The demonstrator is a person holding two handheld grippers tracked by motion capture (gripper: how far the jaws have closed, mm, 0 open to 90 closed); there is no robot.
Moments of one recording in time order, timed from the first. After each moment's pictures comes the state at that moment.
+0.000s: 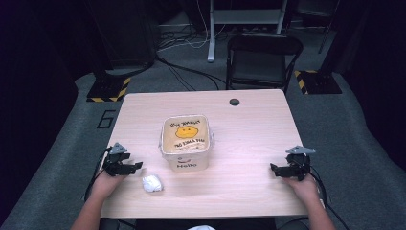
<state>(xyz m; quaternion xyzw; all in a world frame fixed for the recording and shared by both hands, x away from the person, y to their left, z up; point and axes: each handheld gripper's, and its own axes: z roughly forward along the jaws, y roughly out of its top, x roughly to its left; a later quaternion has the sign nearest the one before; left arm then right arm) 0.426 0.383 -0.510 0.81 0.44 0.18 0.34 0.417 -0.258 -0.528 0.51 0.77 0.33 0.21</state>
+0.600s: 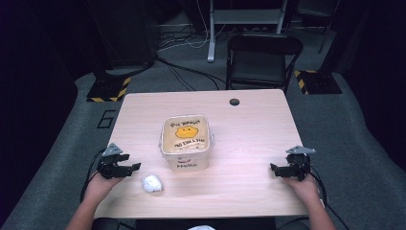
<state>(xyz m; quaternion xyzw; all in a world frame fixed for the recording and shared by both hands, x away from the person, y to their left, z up) 0.401 0.380 -0.479 0.81 0.43 0.17 0.36 0.417 -0.258 -0.528 0.51 0.77 0.33 0.21</state>
